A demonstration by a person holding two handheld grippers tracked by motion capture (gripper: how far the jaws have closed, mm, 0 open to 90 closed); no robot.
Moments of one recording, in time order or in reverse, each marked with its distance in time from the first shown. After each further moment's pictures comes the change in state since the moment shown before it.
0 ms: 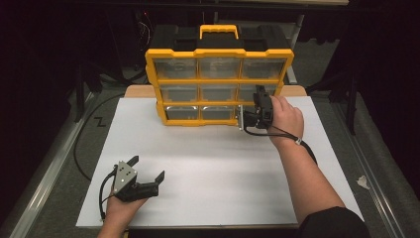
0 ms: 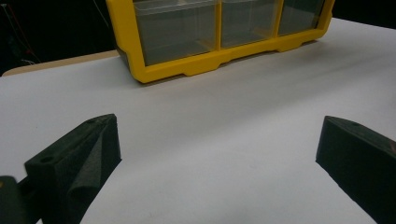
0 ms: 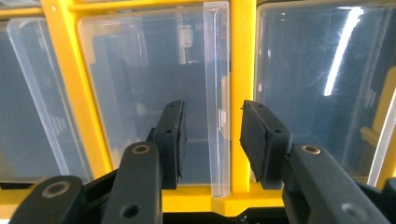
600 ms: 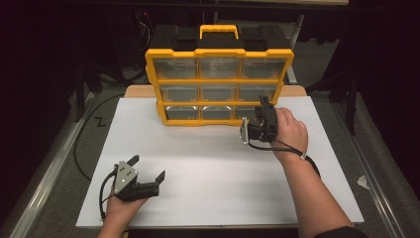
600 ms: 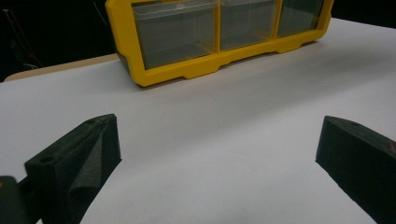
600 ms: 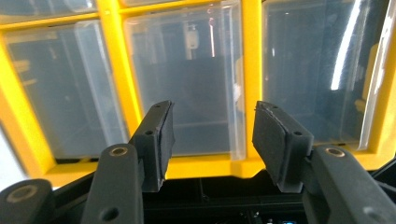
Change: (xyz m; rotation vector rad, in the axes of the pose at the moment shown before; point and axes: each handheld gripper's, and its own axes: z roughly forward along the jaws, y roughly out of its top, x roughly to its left) left arm -0.002 0.002 0.001 -0.005 0.002 0.015; right arm 0.009 -0.009 -0.033 -0.015 0.017 0.036
